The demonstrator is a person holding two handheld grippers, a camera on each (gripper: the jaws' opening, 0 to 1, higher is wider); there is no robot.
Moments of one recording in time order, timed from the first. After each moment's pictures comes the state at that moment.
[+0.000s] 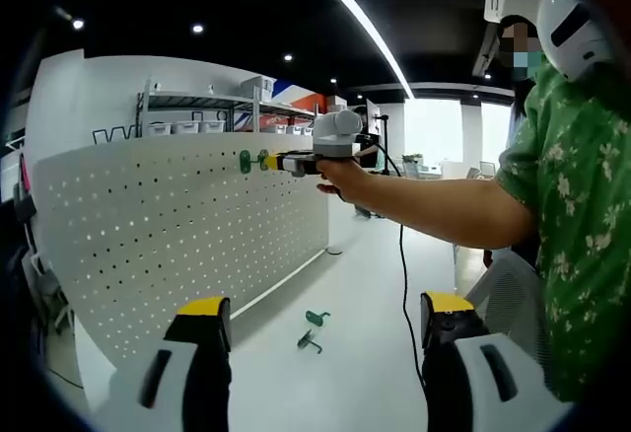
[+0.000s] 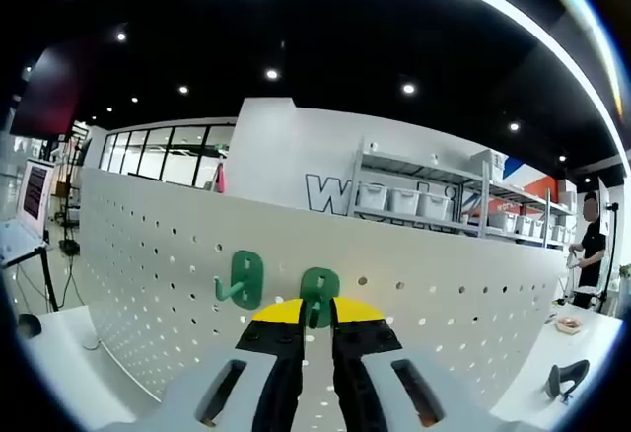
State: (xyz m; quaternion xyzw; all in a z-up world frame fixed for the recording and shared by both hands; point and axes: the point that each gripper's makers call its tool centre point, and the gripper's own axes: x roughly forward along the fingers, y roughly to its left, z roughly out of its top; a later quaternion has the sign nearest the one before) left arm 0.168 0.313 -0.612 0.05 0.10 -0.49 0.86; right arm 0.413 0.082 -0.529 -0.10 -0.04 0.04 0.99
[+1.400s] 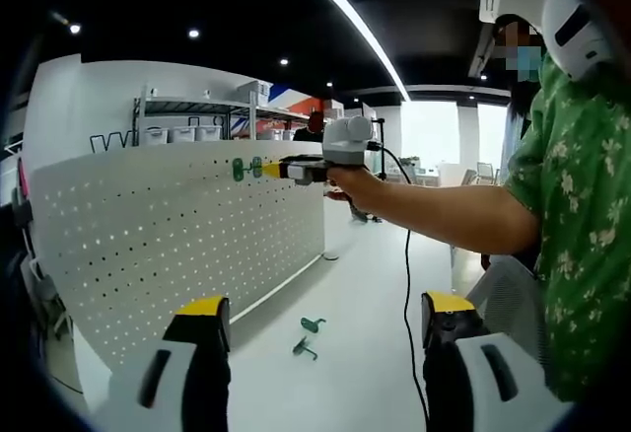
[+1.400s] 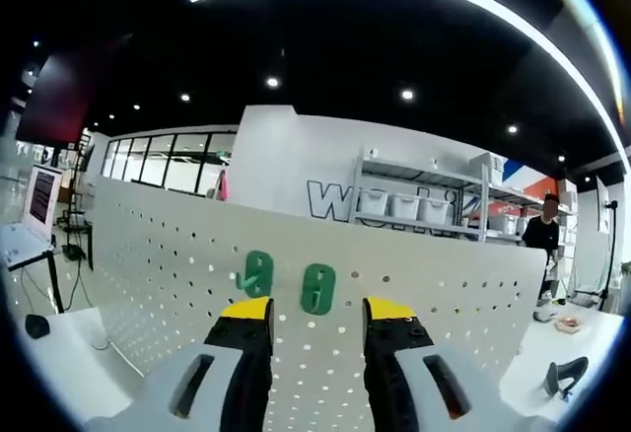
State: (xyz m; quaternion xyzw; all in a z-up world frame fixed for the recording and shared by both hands) left arm 0.162 0.302 -0.605 0.06 0.09 -0.50 0.86; right arm 0.381 0.080 -0.527 -0.09 -0.06 0.05 0.99
